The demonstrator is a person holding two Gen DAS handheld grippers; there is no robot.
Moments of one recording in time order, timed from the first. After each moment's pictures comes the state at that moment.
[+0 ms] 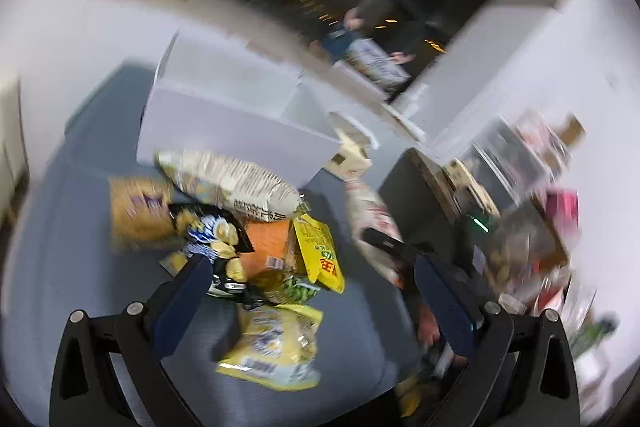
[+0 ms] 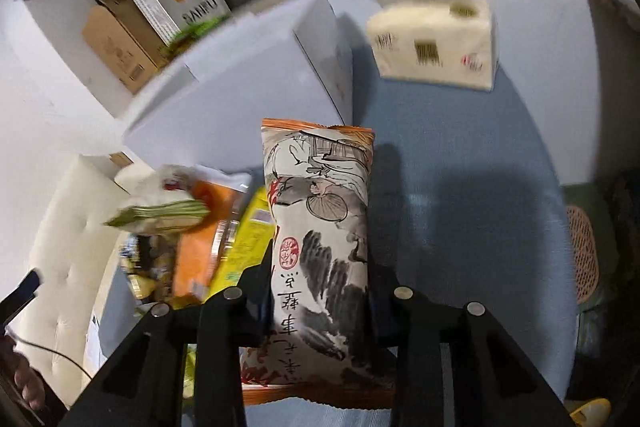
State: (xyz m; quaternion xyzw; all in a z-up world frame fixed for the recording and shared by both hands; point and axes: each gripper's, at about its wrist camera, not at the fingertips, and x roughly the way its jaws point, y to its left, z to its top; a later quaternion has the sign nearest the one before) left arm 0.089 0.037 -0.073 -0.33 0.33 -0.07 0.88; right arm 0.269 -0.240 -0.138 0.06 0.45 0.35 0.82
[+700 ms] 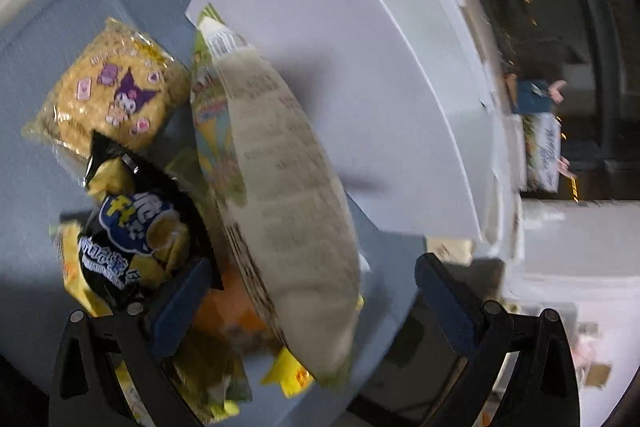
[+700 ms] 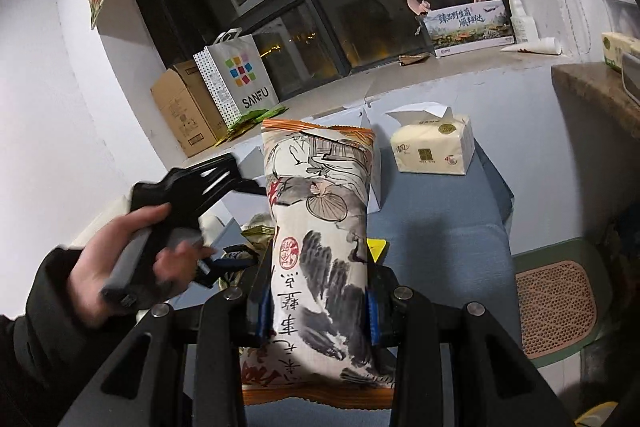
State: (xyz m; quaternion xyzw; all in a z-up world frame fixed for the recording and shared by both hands) left arm 0.237 0.038 -0.165 -0.57 0.42 0.17 0.68; right arm 0.162 -0.313 -0.065 0.10 0.31 0.38 0.87
